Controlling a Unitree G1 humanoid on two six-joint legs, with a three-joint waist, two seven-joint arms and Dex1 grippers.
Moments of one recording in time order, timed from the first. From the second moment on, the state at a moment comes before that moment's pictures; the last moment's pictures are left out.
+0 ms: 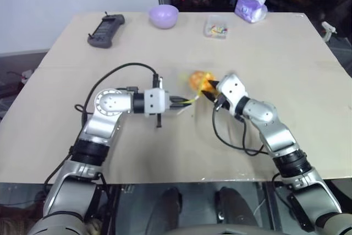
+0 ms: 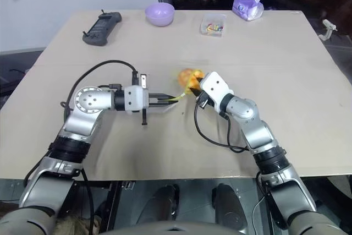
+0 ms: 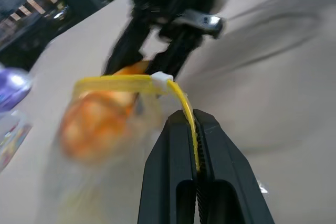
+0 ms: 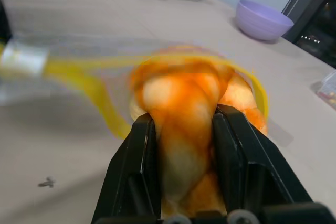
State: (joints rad) left arm -0.58 0.61 -0.17 0.22 -0.15 -0.36 -1.21; right arm -0.53 -0.30 0.27 0.02 -0.05 0.16 0.55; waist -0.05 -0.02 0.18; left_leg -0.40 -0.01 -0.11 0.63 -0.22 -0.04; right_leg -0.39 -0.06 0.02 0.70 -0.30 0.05
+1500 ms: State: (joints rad) left arm -0.54 0.68 -0.15 0.33 0.13 -0.36 -0.80; right arm -0.56 -0.25 0.38 0.10 -0.32 0.38 0.41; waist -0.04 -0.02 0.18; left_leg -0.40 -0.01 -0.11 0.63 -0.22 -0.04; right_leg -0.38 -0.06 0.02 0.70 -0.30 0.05
